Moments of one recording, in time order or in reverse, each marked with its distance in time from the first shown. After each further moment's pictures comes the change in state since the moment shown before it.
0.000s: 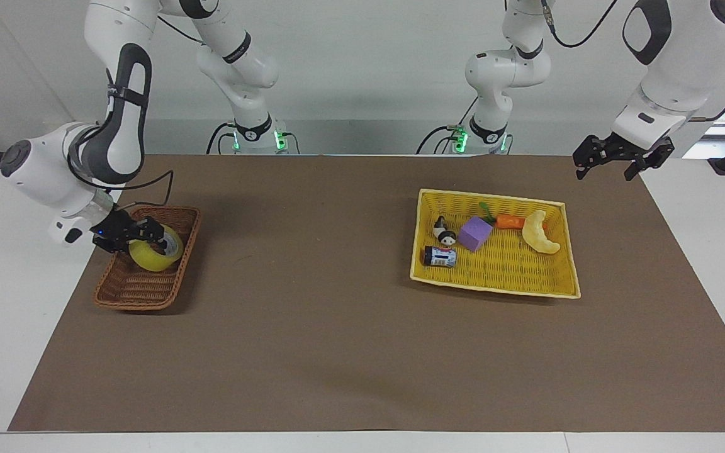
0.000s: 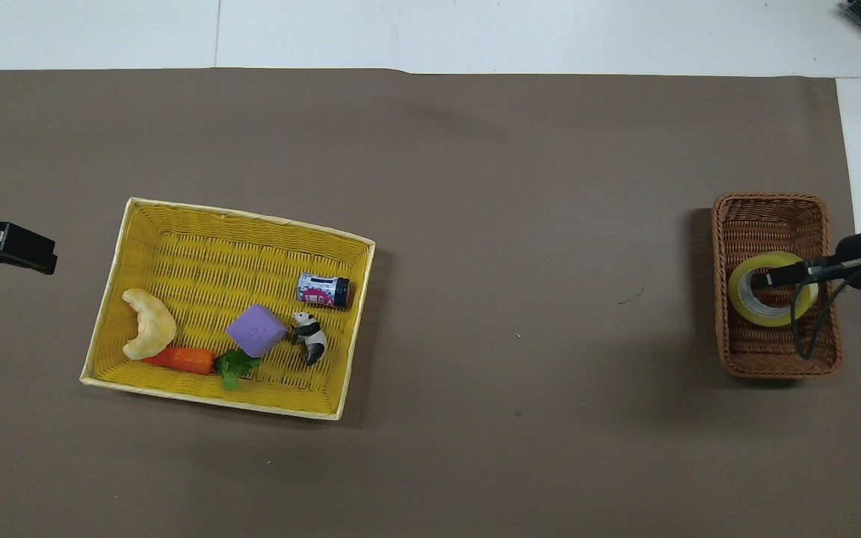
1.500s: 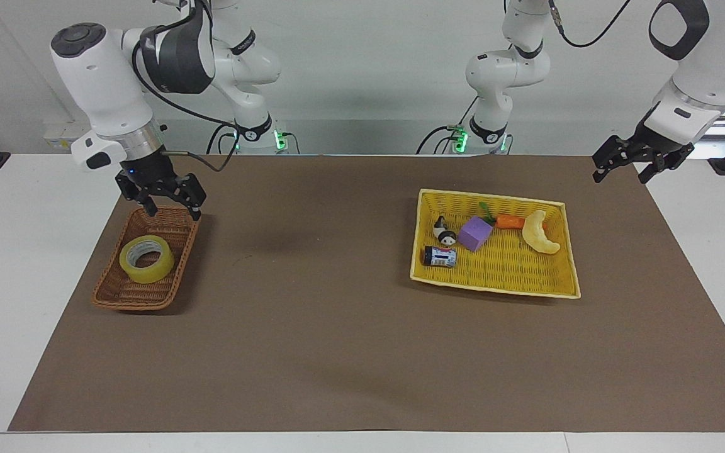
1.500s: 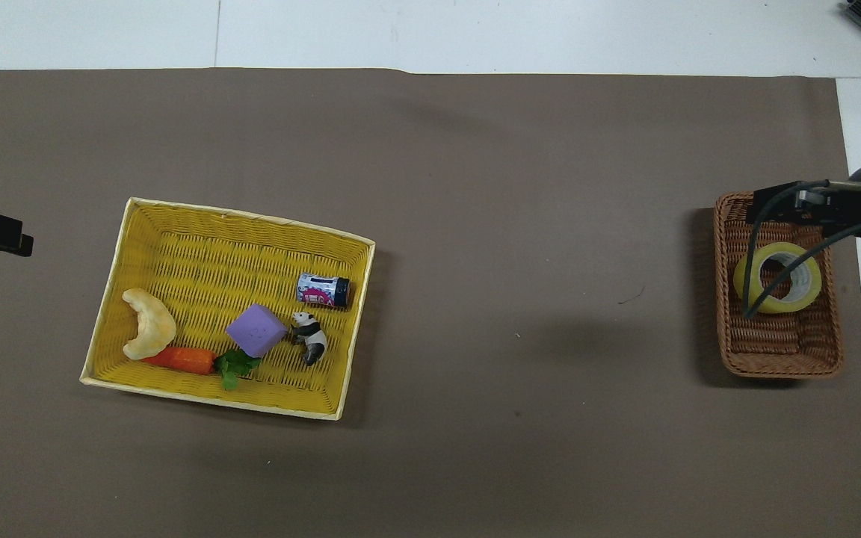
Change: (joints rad) left arm 0.078 -0.002 -0.005 0.004 -0.086 0.055 0.001; right arm 0.299 -0.249 0.010 0.242 -0.220 -0.267 0.743
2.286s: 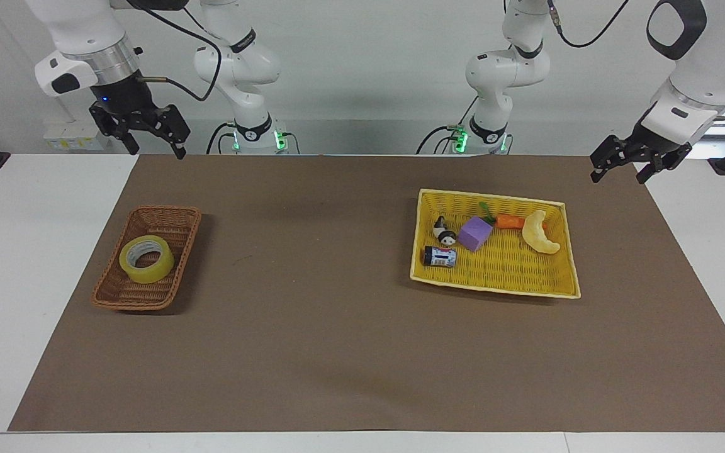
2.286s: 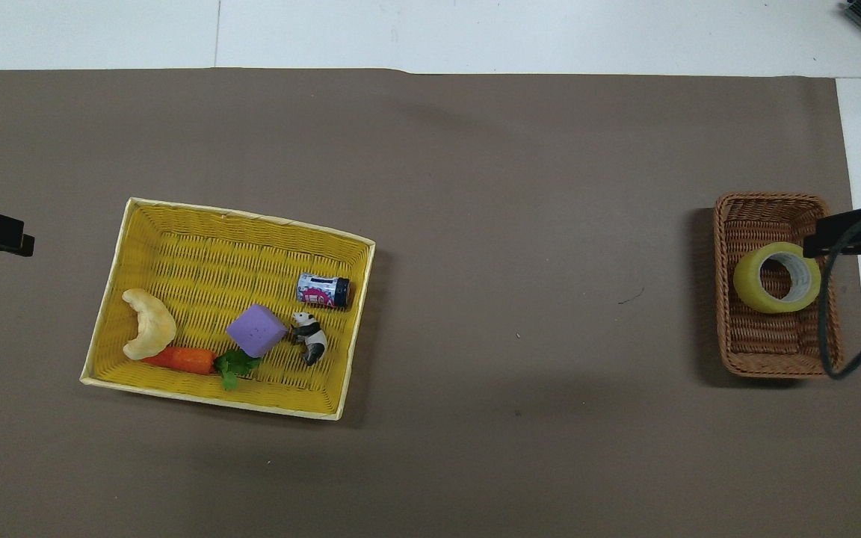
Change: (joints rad) left arm 0.000 0.000 -0.001 0.000 0.000 0.000 0.000; right arm 0.003 -0.065 0.007 0.122 -0.031 -0.243 0.000
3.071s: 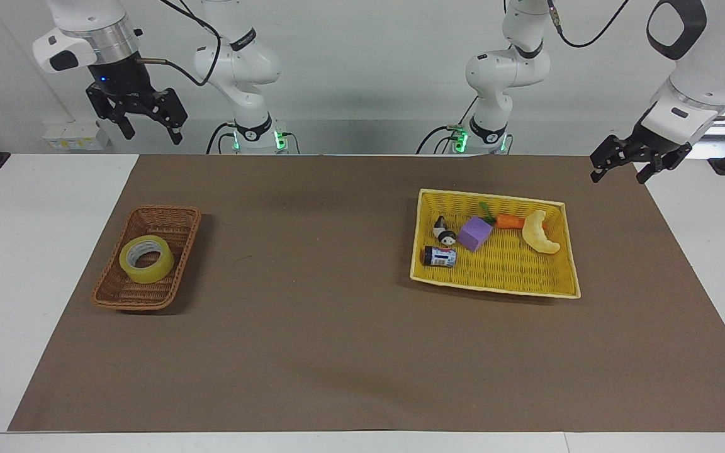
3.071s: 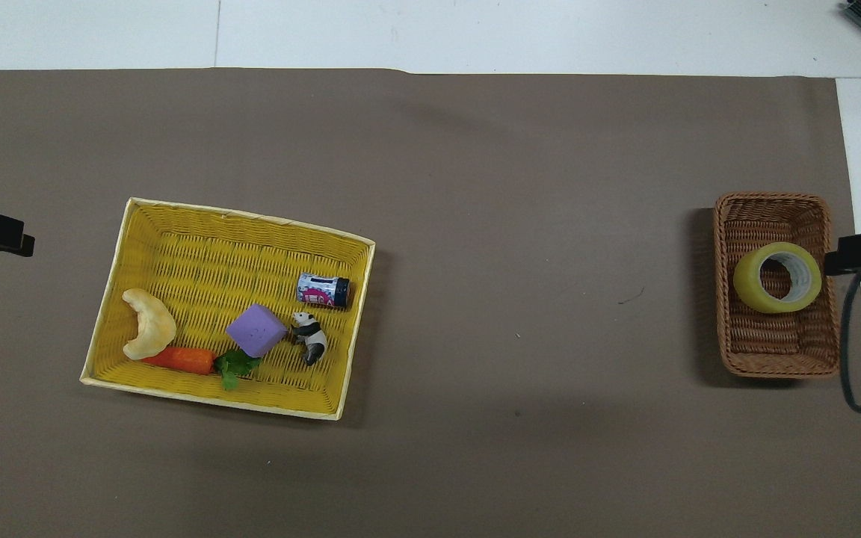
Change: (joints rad) left arm 0.000 0.000 0.000 0.000 0.000 0.000 0.000; right arm -0.001 -0.059 -0.003 -0.032 -0.005 -0.012 0.000
